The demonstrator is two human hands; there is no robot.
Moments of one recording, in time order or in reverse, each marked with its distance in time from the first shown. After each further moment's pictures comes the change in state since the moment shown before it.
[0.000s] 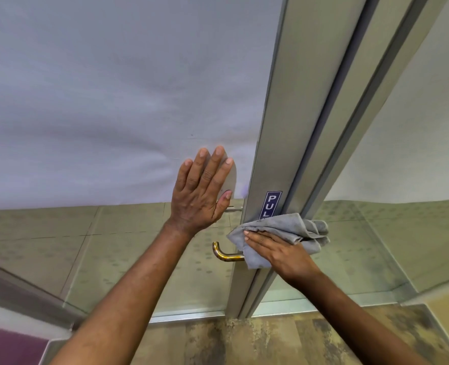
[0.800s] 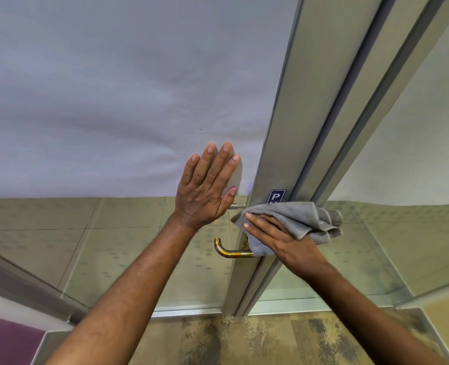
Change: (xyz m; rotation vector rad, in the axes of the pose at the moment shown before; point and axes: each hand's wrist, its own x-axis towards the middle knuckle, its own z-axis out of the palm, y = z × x) left_hand 0.002 -0.001 0.001 0.024 0.027 0.016; right_hand 0.011 0.000 -0.038 -0.063 0.005 -0.090
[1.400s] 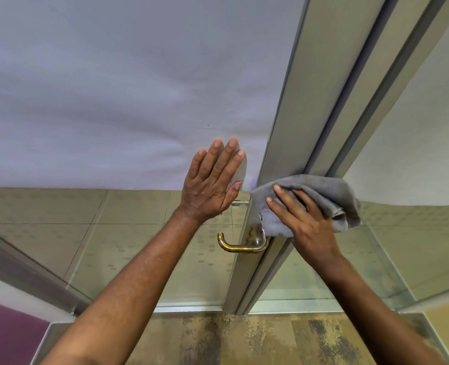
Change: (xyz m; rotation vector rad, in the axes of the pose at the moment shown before) left_hand 0.000 0.002 -0.003 -0.011 -0.014 -0.017; right_hand 0.000 0.005 -0.040 -0.237 0.314 0.206
